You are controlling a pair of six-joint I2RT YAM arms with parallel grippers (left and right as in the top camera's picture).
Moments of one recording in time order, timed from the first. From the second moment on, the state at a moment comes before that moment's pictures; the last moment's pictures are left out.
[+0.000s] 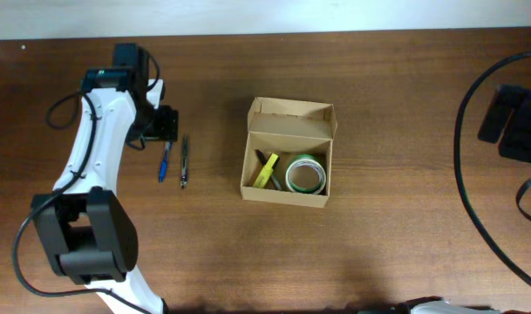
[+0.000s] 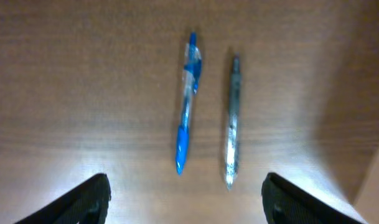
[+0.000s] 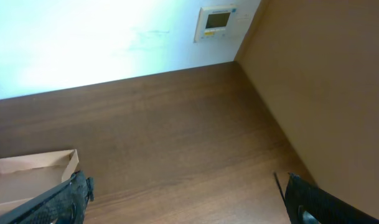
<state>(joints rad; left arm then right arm) 0.04 1.92 1.64 -1.12 -0.03 0.05 0.17 1.45 2.50 -1.69 0.52 0.18</state>
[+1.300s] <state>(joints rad) 0.09 2.11 1.47 -0.76 0.01 0.25 0.17 1.45 2.50 -1.69 0.51 0.17</state>
